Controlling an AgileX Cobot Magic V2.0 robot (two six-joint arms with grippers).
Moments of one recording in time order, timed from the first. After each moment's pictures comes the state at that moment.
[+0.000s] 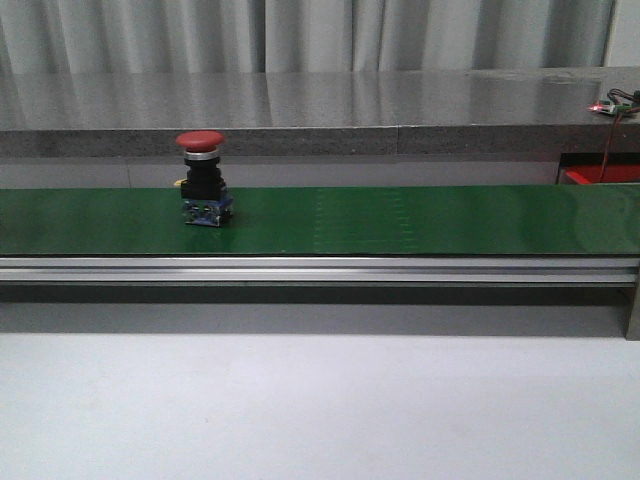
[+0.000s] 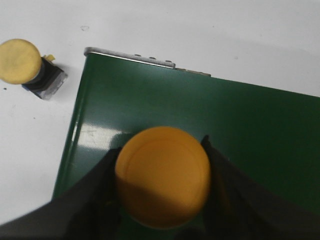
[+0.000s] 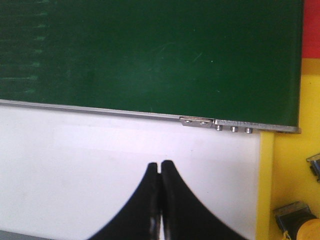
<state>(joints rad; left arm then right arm) 0.18 1.70 -1.39 -0.16 0.82 0.07 0.04 1.15 -0.98 0.17 0.88 0.00</state>
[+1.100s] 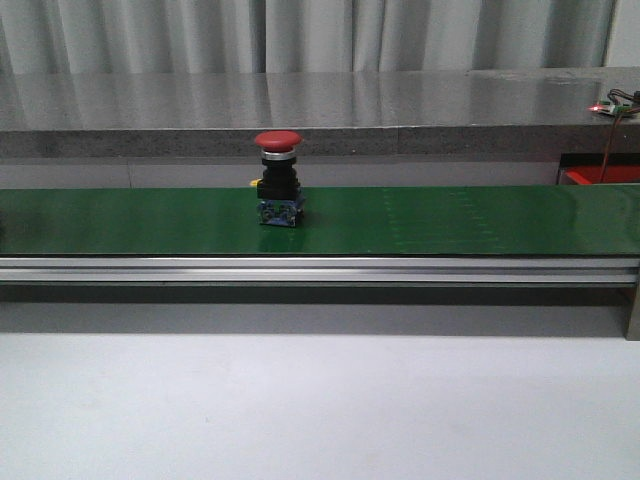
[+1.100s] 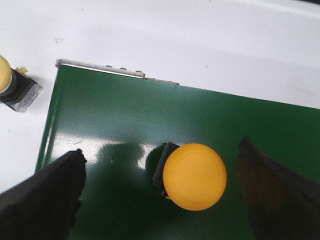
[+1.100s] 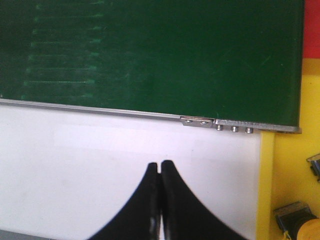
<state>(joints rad) 0.16 1.66 -1.38 -0.24 0.80 0.12 0.04 1.15 -0.98 0.17 0.88 0.00</state>
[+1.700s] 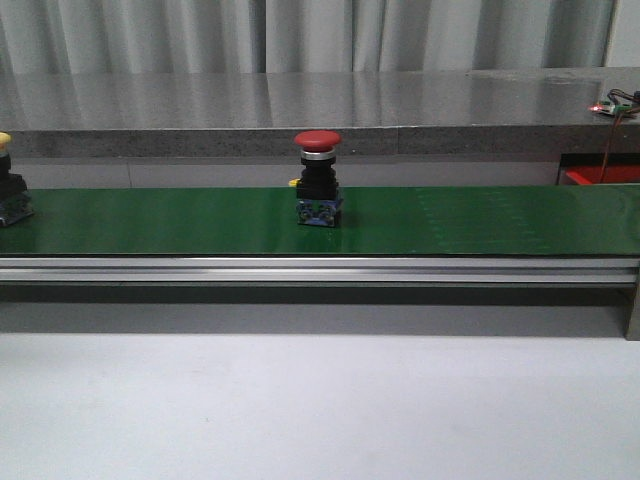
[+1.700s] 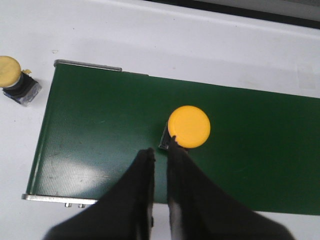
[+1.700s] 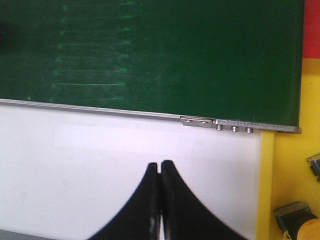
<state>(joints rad) 0.16 1.41 -1.26 -0.29 0.87 0.16 0.04 1.15 -0.98 0.17 0.88 0.00</state>
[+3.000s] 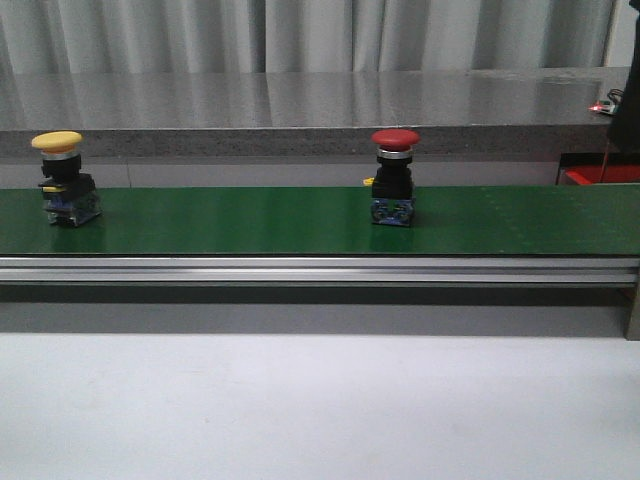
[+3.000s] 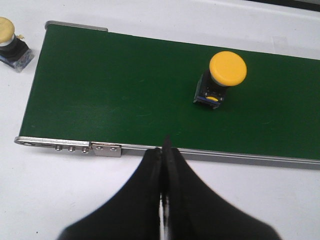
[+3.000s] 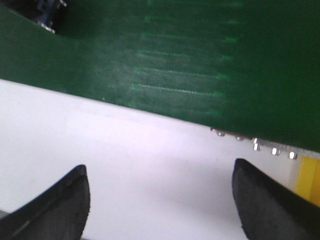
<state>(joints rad) 0.16 1.12 -0.99 -0.33 0.82 0.20 0.05 1.32 -1.04 0.28 0.89 -0.17</state>
